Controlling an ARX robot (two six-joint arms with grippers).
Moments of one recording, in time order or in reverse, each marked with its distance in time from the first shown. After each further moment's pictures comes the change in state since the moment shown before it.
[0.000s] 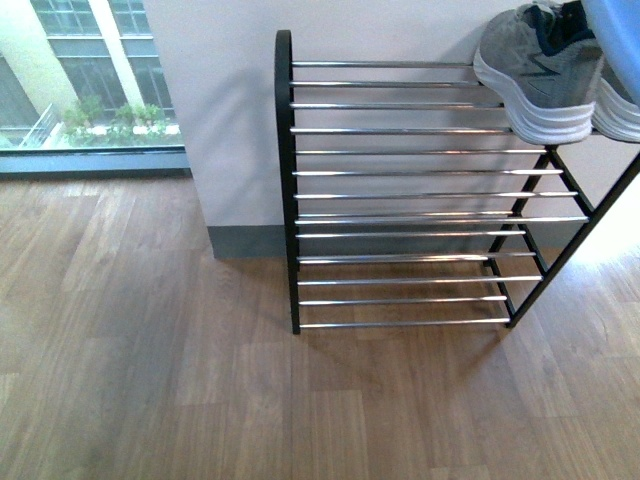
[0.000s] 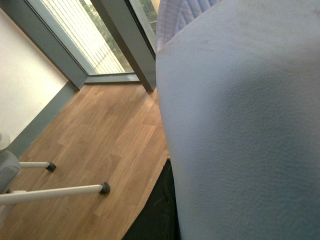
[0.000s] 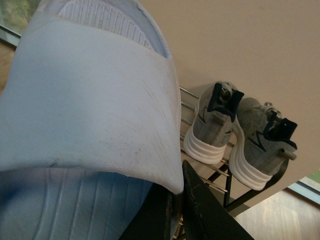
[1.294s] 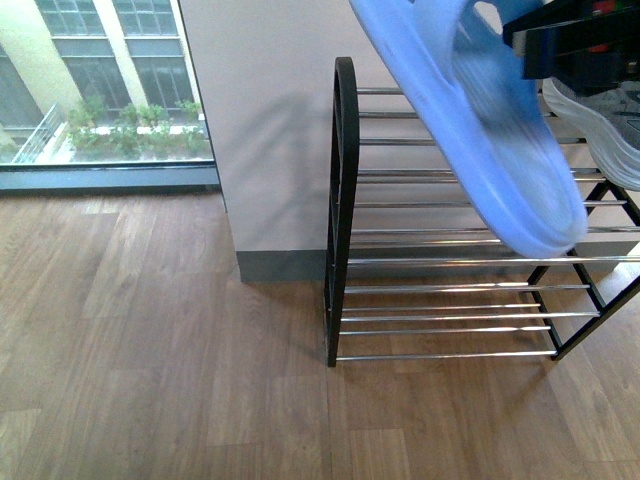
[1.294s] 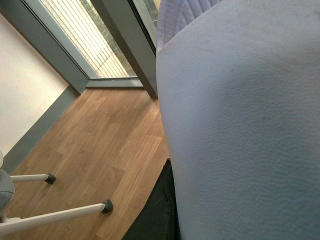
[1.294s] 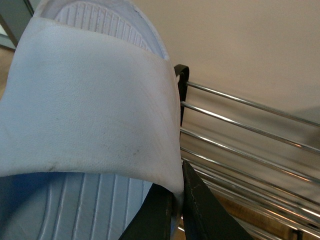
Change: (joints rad) left arm 0.002 0.003 0.000 0.000 0.000 0.000; right arm 0.320 0.650 0.416 0.090 0.183 0.343
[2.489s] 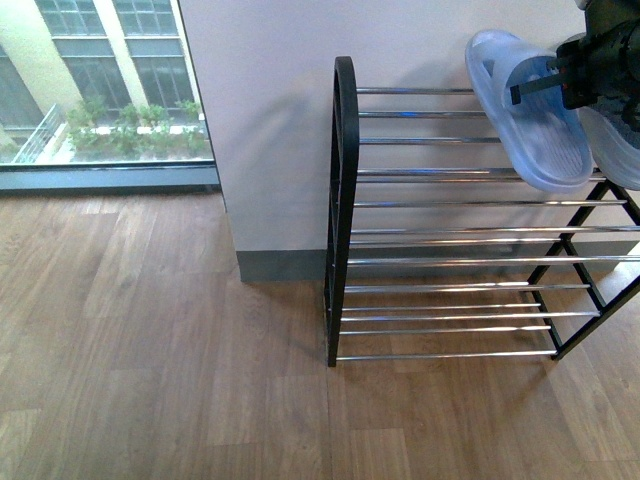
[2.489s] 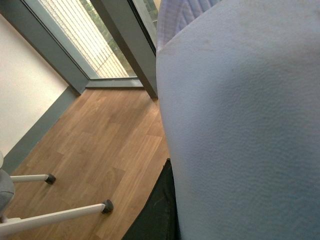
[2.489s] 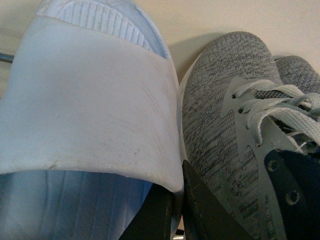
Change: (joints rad) left arm 0.000 0.000 0.000 0.000 0.000 0.000; right arm -0.232 0.654 0.636 -0.124 0.344 -0.187
